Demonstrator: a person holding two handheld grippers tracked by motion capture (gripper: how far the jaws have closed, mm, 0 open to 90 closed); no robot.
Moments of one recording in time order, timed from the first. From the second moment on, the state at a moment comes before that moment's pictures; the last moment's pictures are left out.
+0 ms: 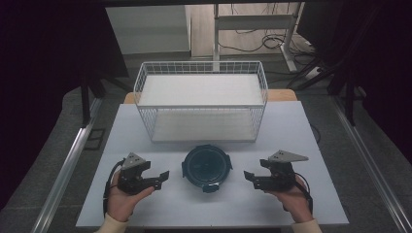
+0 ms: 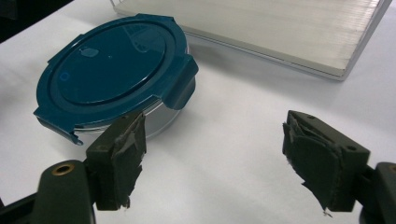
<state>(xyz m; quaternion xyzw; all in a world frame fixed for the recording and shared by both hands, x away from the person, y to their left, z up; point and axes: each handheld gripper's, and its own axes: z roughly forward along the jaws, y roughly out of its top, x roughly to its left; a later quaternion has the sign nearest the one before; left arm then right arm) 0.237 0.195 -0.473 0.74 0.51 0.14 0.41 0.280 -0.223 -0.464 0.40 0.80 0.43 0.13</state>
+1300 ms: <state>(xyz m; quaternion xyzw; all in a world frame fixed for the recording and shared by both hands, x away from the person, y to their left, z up) 0.278 0.174 -0.479 0.74 0.51 0.01 0.44 0.323 -0.168 -0.463 0.41 0.79 0.45 0.01</state>
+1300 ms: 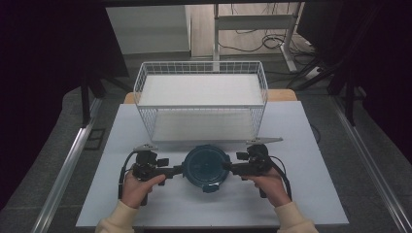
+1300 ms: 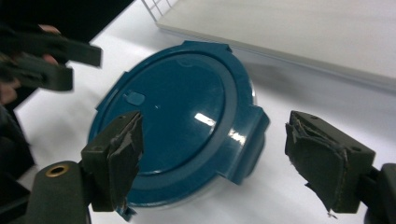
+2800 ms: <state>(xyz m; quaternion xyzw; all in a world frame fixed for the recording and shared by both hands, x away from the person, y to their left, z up) 0.295 0.154 -0.518 0.67 0.54 -0.17 0.48 0.344 -0.167 -0.505 0.52 0.72 0.43 -0.17</state>
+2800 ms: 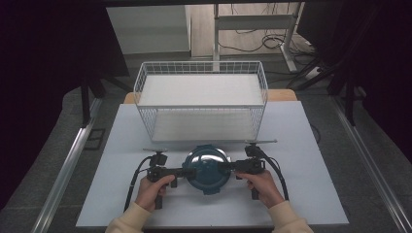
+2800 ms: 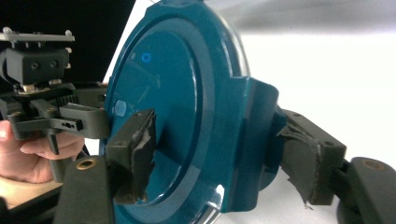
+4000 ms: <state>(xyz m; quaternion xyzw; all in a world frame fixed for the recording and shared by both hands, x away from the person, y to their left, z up) 0.267 0.162 -0.474 0.69 0.49 -0.11 0.52 0.303 -0.168 -0.455 0.44 0.74 0.50 -0.08</state>
